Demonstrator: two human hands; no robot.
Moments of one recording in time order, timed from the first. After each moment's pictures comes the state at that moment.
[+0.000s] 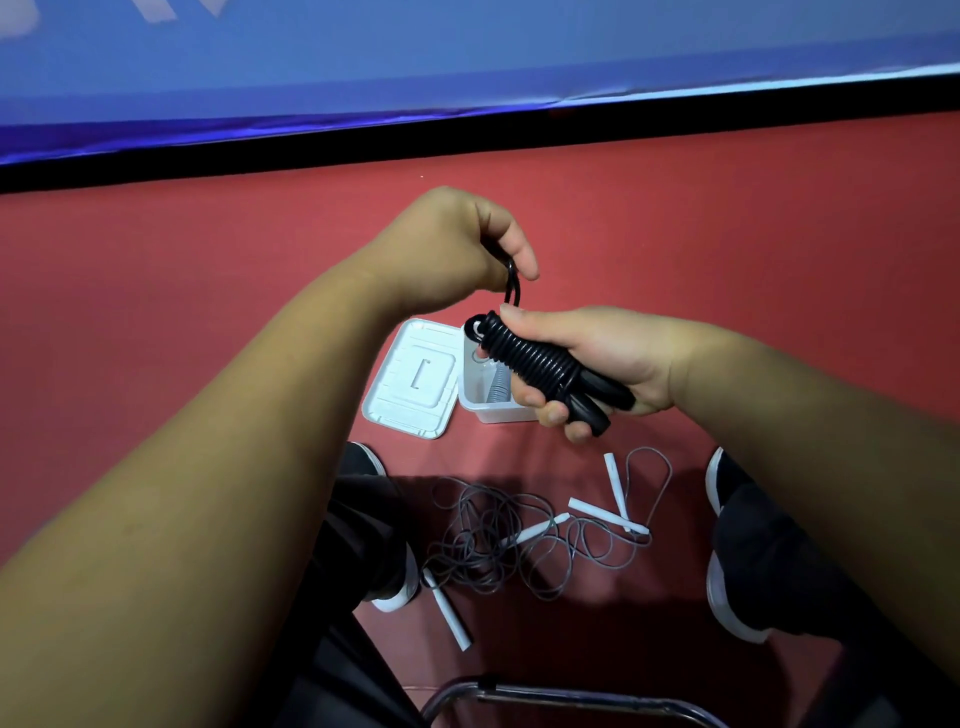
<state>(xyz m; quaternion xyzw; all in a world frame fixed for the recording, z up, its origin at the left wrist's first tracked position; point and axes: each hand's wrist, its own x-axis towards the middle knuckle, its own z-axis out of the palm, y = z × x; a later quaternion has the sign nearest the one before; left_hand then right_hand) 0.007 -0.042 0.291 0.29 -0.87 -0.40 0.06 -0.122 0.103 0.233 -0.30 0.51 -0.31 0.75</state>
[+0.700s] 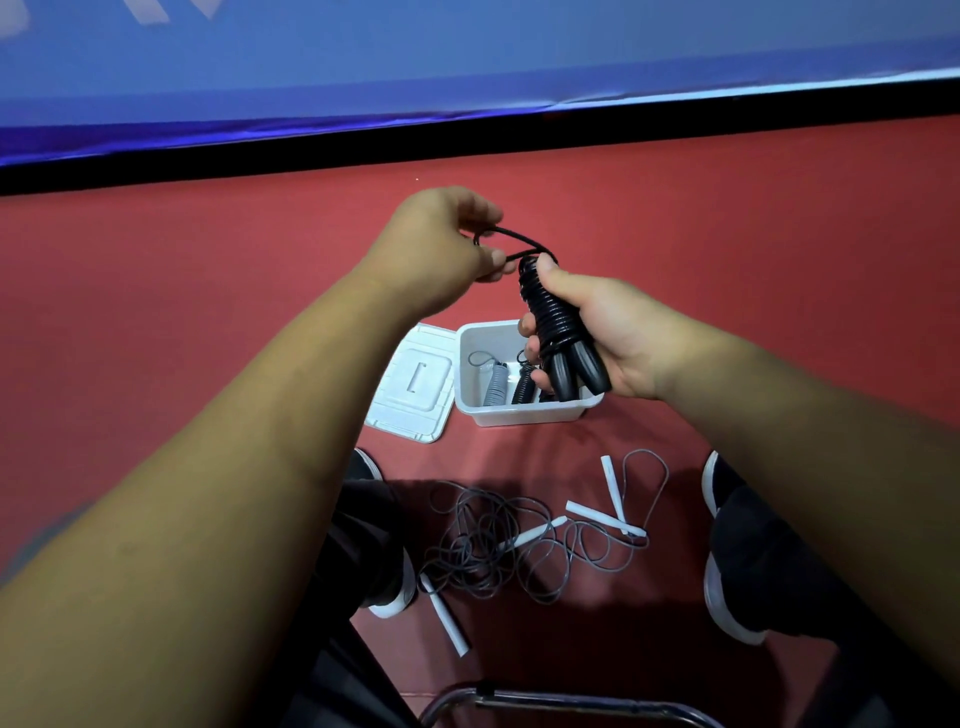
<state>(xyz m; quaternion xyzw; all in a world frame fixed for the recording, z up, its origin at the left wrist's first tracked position) 0.001 -0.045 0.275 0.38 -0.77 -0.49 0.17 -0.132 0.085 0.225 -0.13 0.58 -0.49 0.63</state>
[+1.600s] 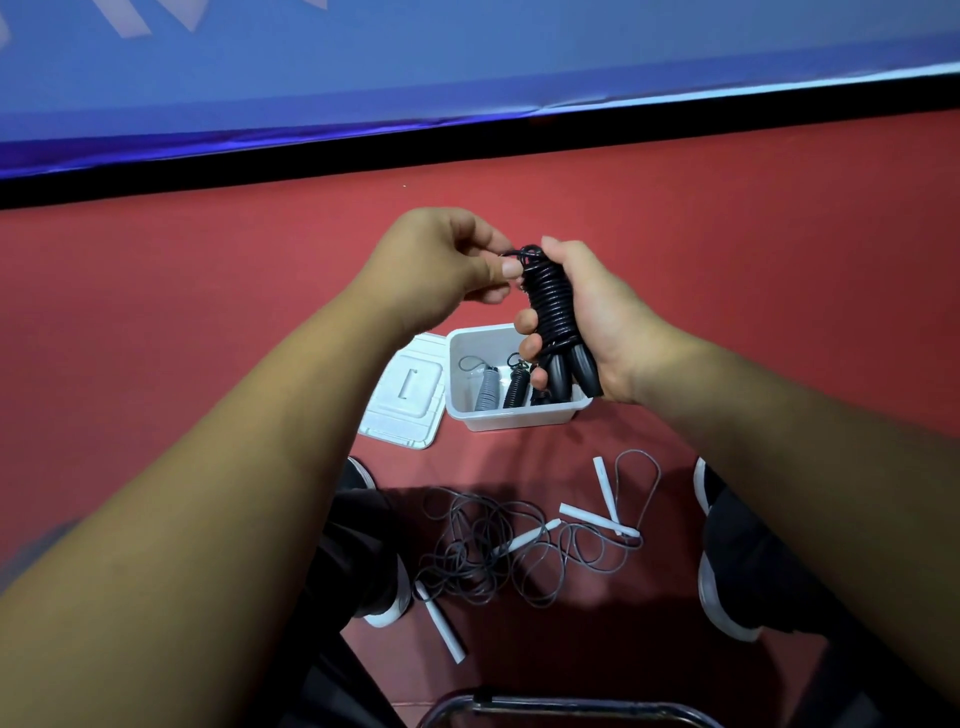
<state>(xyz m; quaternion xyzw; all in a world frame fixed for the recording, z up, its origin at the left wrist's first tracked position) -0.005 -0.038 0.267 0.33 -0.74 -0.56 0.16 -0.133 0.085 0.228 -0.08 0.54 -0.54 0.64</state>
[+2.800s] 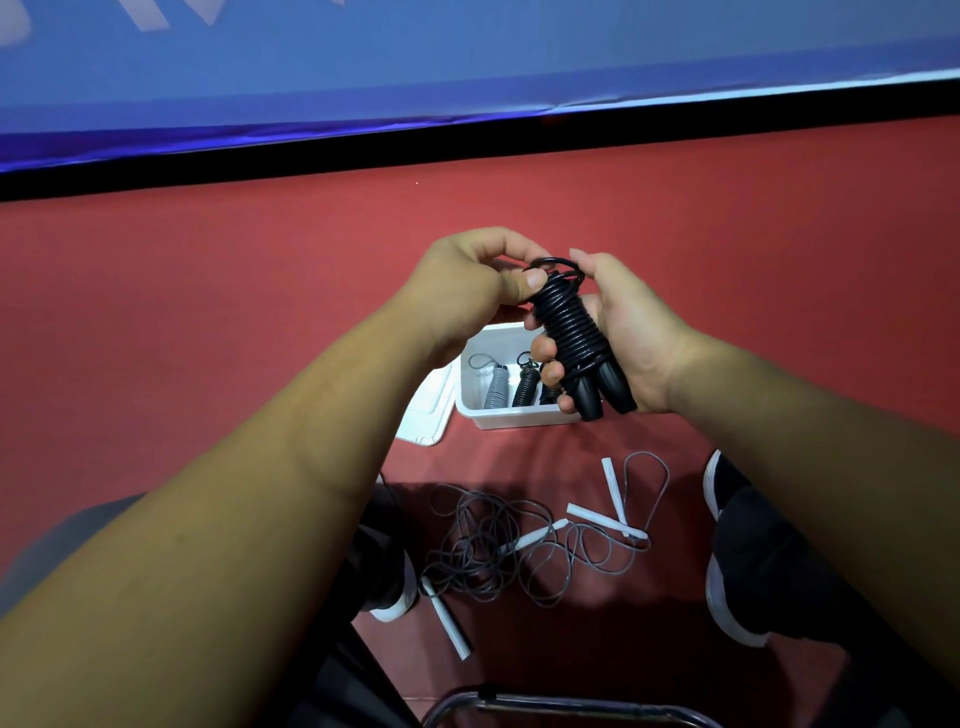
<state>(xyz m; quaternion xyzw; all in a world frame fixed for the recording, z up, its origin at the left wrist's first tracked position) -0.007 -0.023 0.246 0.33 -0.64 -0.67 0.17 -0.138 0.100 0.227 -0.12 0.52 -0.48 0.69</state>
